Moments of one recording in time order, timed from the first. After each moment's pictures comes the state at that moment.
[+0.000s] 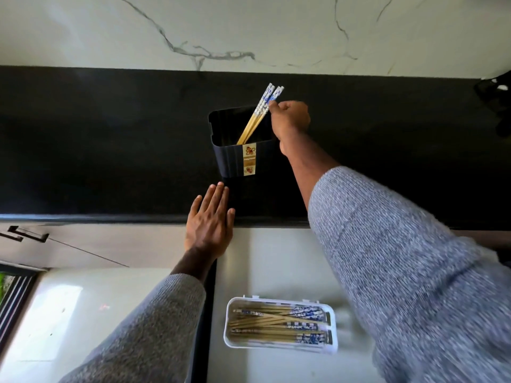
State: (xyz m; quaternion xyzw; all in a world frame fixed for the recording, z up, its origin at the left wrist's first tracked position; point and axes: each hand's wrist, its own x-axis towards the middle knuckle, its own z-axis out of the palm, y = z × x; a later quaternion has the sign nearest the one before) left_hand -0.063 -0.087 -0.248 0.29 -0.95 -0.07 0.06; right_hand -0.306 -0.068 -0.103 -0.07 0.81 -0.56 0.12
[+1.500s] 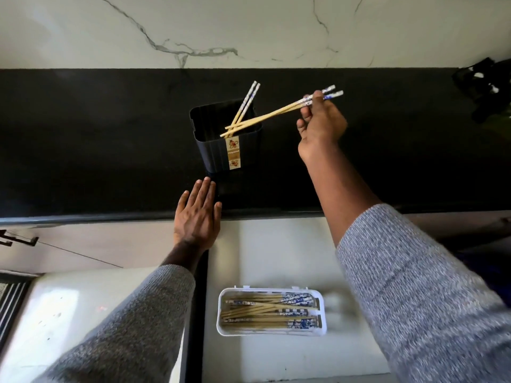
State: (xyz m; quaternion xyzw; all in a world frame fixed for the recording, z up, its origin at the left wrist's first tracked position) left_hand -0.062 -0.087 -0.244 0.29 -0.95 -0.07 0.05; right_hand -0.307 0.023 -0.084 0.09 0.55 -0.82 0.13
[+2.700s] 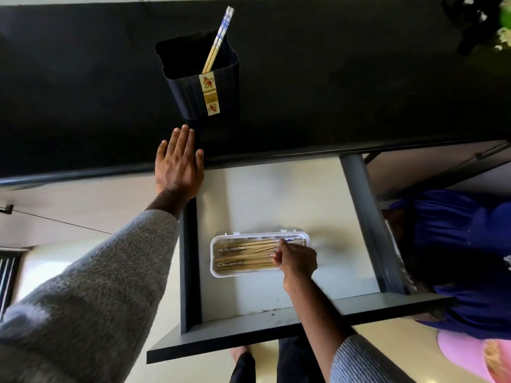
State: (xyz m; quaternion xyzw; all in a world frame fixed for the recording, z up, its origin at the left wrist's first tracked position) left_hand -0.061 -0.087 -0.248 0.28 -0.96 -0.07 0.06; right_hand -0.058 0.210 -0.302 0.36 0.68 -0.60 0.23
